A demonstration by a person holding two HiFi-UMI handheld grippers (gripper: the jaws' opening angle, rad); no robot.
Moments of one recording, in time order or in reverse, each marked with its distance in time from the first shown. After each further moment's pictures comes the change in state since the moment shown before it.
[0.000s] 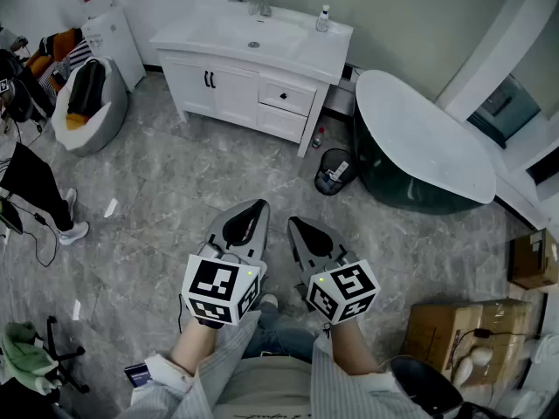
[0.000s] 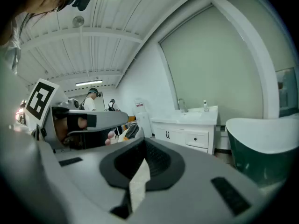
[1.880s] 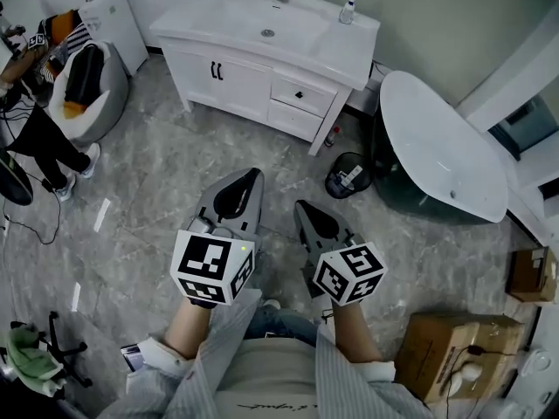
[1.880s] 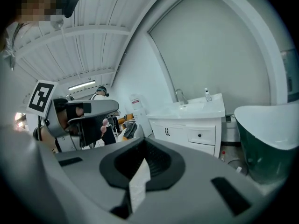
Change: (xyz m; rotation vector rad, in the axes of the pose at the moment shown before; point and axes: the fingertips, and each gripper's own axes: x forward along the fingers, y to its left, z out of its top) left arm 0.105 0.123 0.042 0.015 -0.023 0.069; right arm 0.138 -0.074 0.016 0.110 0.058 0.019
